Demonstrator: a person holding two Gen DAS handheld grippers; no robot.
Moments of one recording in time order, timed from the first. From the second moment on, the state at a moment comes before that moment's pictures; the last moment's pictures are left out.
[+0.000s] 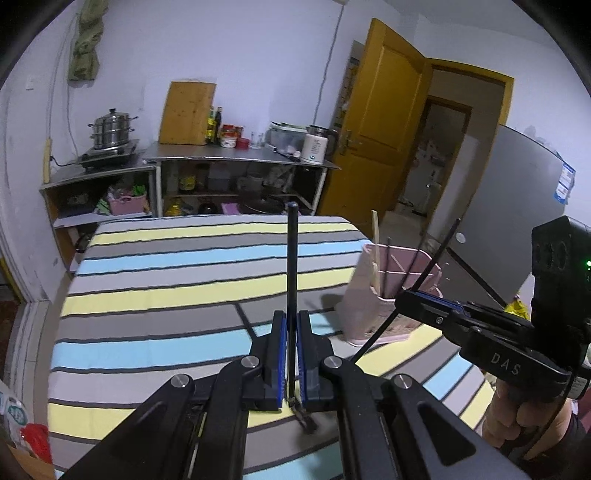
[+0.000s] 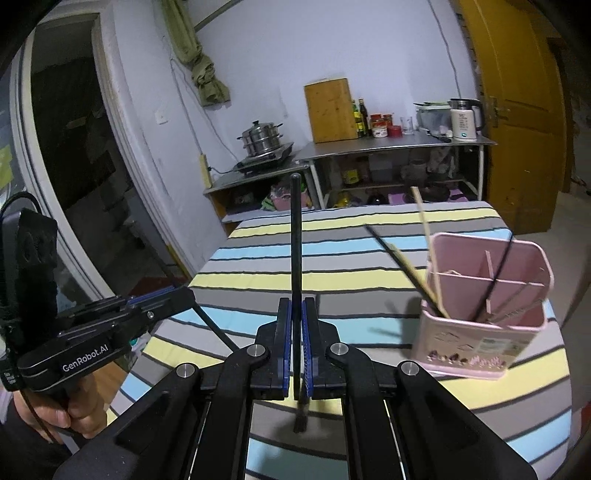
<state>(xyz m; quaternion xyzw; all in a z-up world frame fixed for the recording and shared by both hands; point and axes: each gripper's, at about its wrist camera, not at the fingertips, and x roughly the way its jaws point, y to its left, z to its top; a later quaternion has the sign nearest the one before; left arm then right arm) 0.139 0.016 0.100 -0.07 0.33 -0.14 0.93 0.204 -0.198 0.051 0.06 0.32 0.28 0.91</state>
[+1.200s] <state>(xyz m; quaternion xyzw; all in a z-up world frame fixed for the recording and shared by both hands) 0.220 -0.106 0.183 -0.07 0.27 -0.25 0.93 0.223 -0.328 0.110 0.11 0.24 0.16 0.95</state>
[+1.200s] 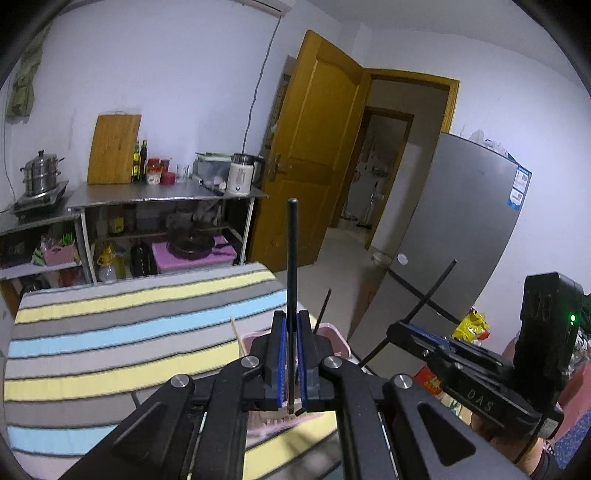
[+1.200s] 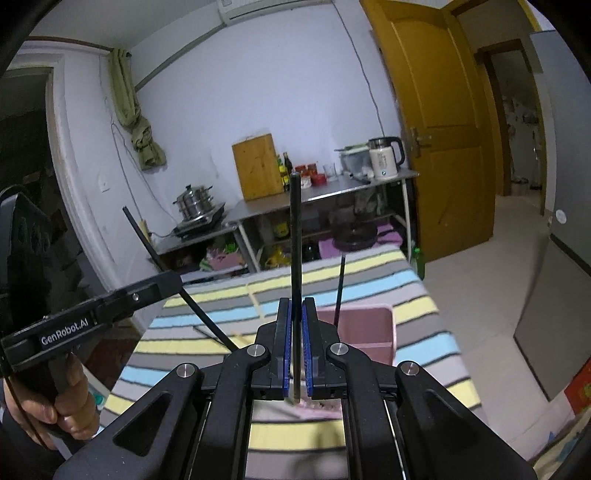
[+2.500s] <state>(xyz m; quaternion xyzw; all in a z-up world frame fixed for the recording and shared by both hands) 0.280 -0.135 0.102 -0.04 0.32 -0.25 0.91 0.269 -0.314 0.047 0.09 0.29 0.14 0.94</state>
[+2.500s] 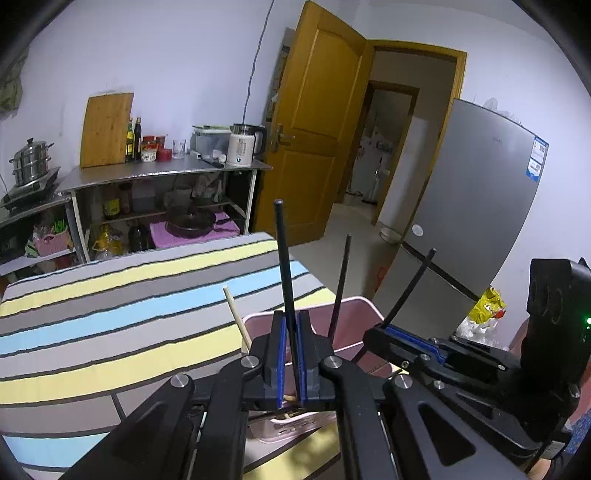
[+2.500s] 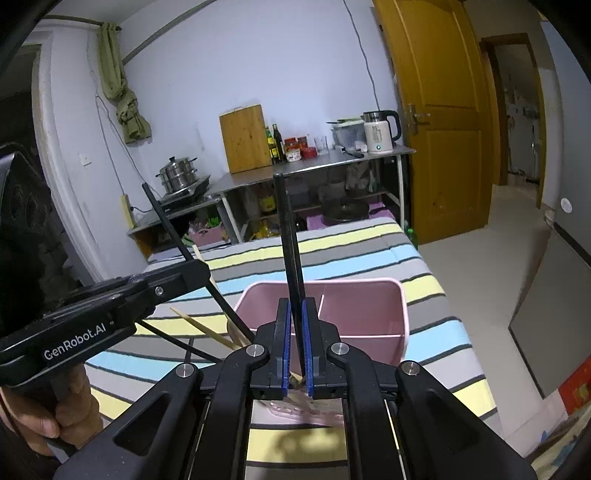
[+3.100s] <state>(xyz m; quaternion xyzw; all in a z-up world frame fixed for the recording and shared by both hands) 0.261 -0.121 0.114 -0.05 0.31 -0.25 0.92 0.254 -0.314 0.054 0.09 0.30 0.15 0.94</state>
